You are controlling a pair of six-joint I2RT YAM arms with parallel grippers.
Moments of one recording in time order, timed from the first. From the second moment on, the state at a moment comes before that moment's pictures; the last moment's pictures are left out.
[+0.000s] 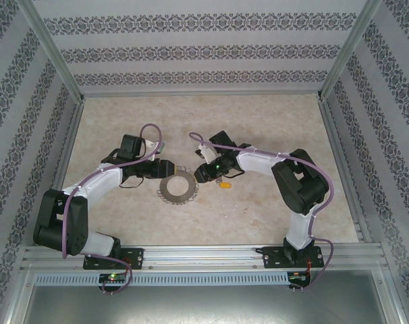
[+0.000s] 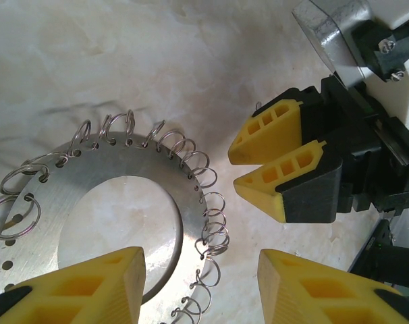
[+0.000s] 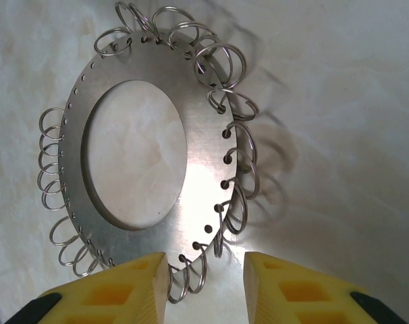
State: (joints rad) left arm -0.21 1.41 0.79 -0.32 0.69 -0.30; right arm 0.60 1.89 1.14 -0.34 -0.57 0.15
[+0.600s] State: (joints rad) left arm -0.20 1.41 0.78 -0.32 0.69 -0.30; right arm 0.61 1.92 1.17 -0.36 -0.59 0.14
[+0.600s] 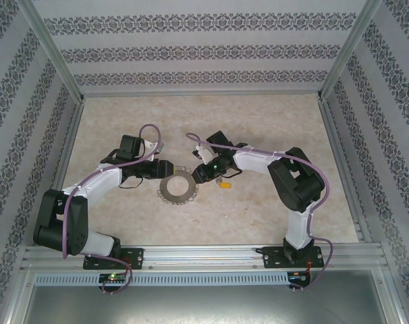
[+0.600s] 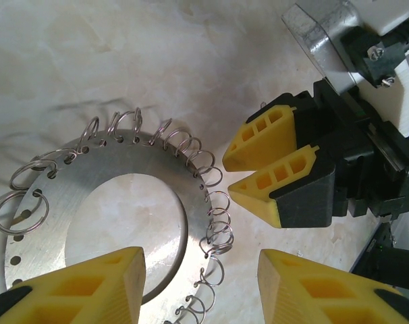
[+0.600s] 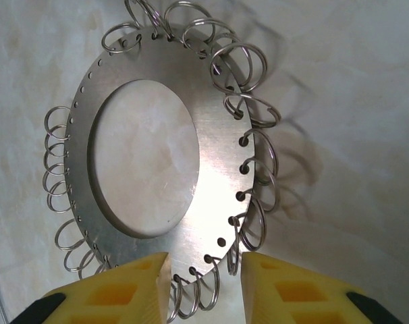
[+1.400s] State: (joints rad) left arm -0.19 1.41 0.78 -0.32 0.69 -0.30; right arm 0.62 1.96 1.20 -0.40 -0.59 0.12
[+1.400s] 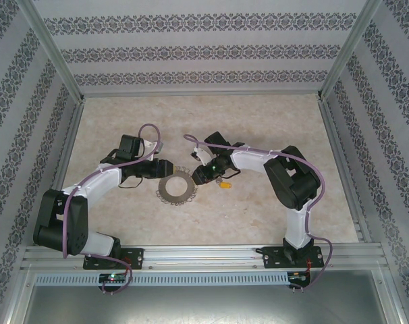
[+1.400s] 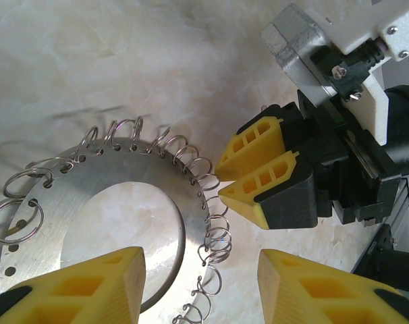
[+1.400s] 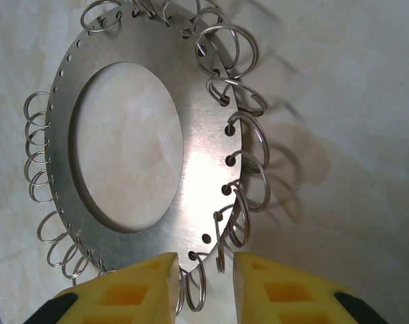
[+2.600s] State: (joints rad) left arm -0.18 1.41 0.78 -0.32 0.70 -0.30; right arm 0.63 1.99 1.23 -0.42 -0.59 0.05
